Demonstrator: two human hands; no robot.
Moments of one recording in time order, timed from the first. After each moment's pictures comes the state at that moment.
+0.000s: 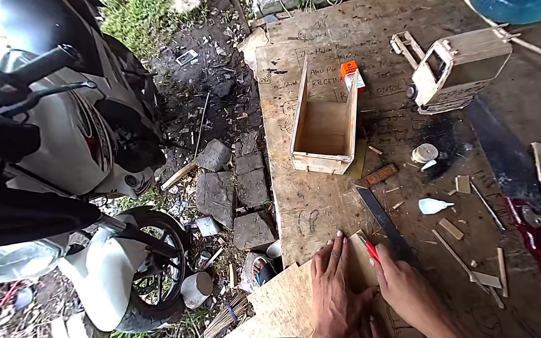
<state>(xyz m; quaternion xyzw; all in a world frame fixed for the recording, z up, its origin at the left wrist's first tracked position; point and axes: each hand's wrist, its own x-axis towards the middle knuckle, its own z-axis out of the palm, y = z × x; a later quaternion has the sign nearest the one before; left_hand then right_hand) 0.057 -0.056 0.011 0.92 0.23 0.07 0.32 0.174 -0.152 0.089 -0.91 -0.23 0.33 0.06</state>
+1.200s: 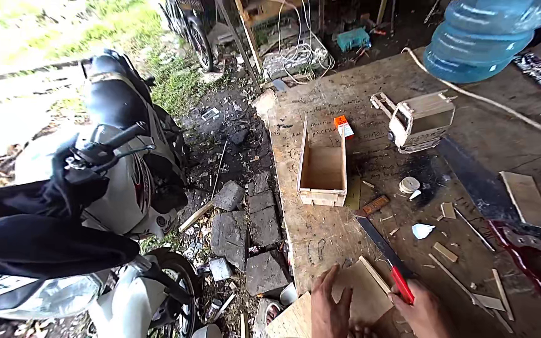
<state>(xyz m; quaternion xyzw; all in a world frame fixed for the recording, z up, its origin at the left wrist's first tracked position) 0.062 -0.007 0.061 0.77 0.30 0.05 0.56 0.175 -0.183 0.089 -0.91 -0.07 0.31 0.28</state>
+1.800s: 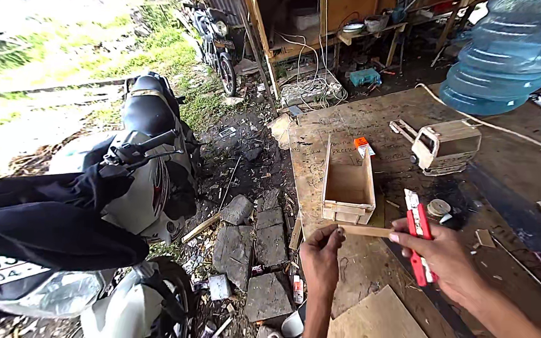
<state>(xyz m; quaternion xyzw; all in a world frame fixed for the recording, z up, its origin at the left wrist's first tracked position) 0.131 0.088 0.108 0.58 0.33 0.24 0.71 0.249 -0.077 0.148 -0.76 -0.07 0.22 0.61</state>
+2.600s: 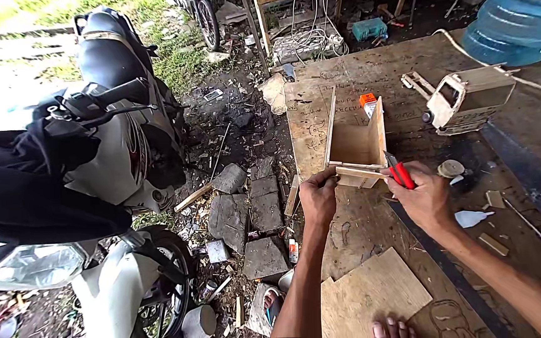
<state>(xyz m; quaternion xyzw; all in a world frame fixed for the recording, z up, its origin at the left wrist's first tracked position) 0.144 0.116 0.089 0.65 0.30 0.18 0.67 0.267 -0.043 0.103 -0.87 -0.29 -0.03 0.40</state>
